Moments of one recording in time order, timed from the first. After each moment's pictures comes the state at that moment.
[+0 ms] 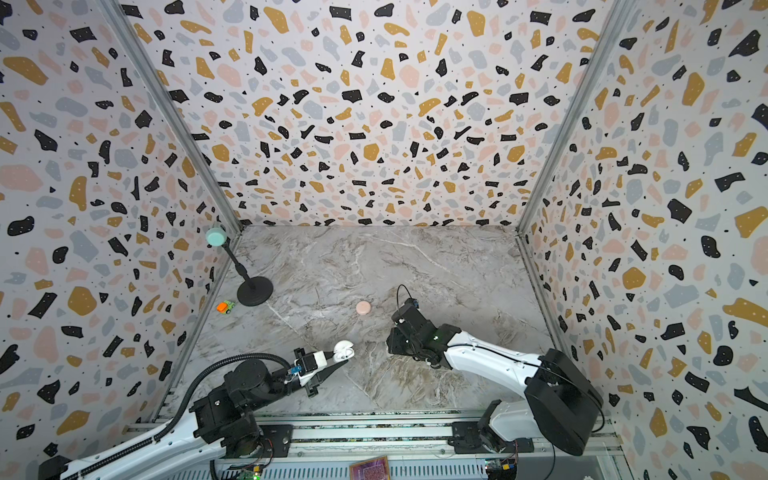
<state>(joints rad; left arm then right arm) -1.00 0.43 0.23 0.10 0.12 0.27 0.86 1.37 0.75 -0.32 -0.01 0.84</state>
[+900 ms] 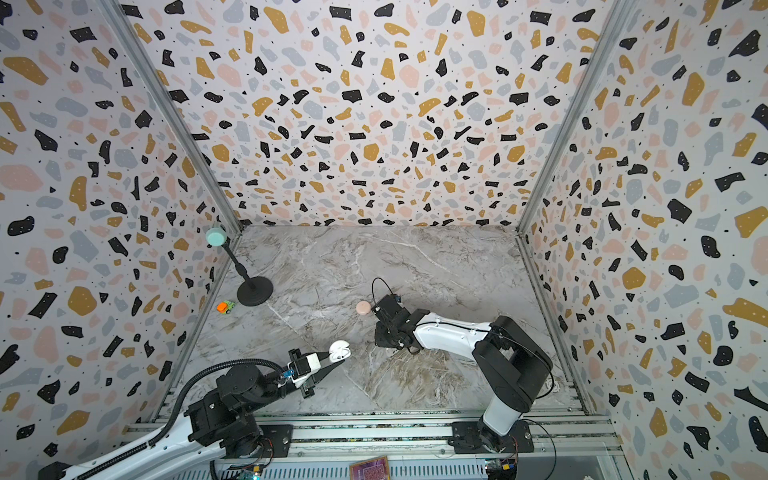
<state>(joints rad) -1.00 0.36 0.23 0.09 0.12 0.28 0.88 1.66 0.95 -0.37 0.02 0.81</state>
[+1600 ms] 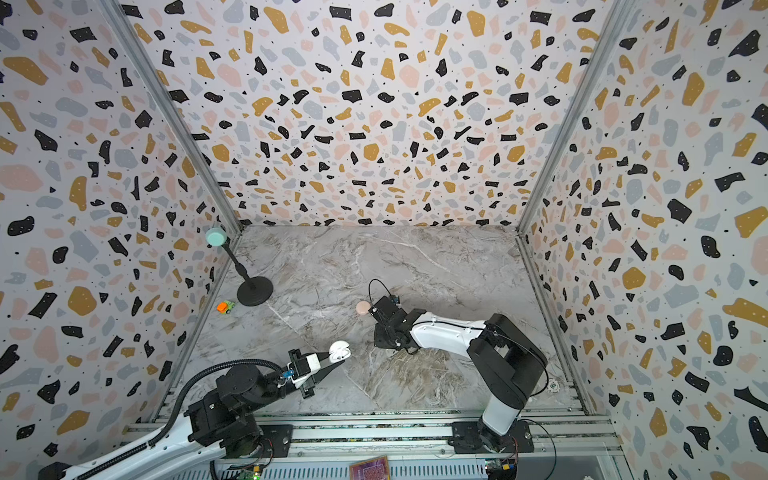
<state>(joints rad) -1.00 0.36 0.23 0.09 0.12 0.28 0.88 1.68 0.97 -0.39 0.04 0.81</state>
